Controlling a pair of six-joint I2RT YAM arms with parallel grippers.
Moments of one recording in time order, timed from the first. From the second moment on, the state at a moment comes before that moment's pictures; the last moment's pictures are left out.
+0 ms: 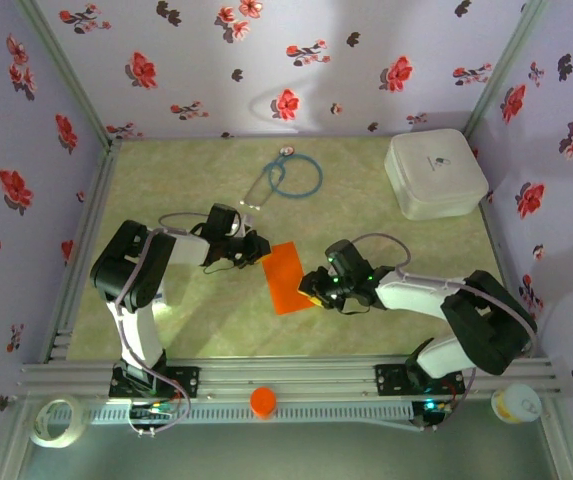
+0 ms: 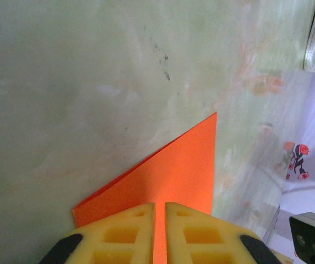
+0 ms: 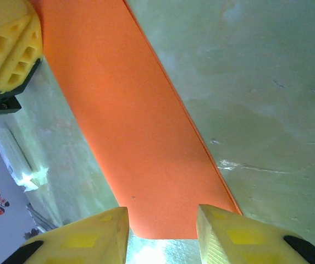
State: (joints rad) left arm -0.47 1.88 0.84 0.18 0.62 -0.87; right arm 0.74 1.43 0.55 -0.03 -0.38 1.20
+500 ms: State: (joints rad) left arm -0.47 1.88 0.84 0.18 0.62 -0.87; right arm 0.74 1.42 0.55 -0.12 -0.37 1.20
